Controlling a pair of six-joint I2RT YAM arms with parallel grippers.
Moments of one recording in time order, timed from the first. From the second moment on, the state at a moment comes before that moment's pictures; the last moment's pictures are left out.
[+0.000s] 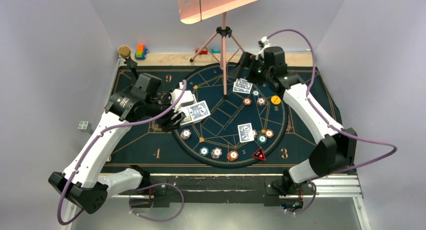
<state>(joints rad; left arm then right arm) -0.46 1.13 1.32 -1.15 0.42 0.57 0.31 1.51 1.38 -0.40 -0.18 0.62</state>
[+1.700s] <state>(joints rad) -0.46 1.23 1.36 -1.08 0.43 0.51 0.62 1.59 1.42 -0.39 -0.68 0.43</state>
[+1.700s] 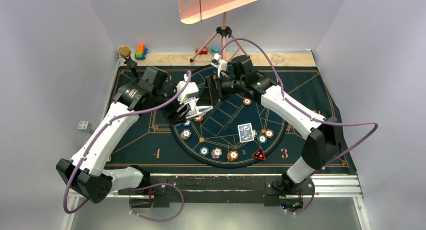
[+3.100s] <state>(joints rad) -0.46 1.21 1.38 -1.12 0.44 0.51 0.52 1.50 1.34 -0.32 -0.69 0.50</state>
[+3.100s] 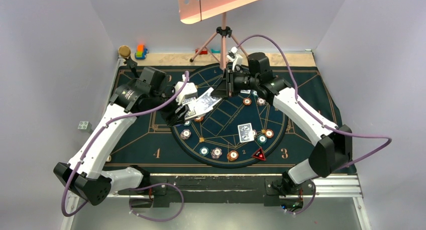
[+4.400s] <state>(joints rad) -0.46 1.21 1.38 -1.12 0.45 0.54 0.21 1.30 0.81 -0.40 -0.43 0.59</state>
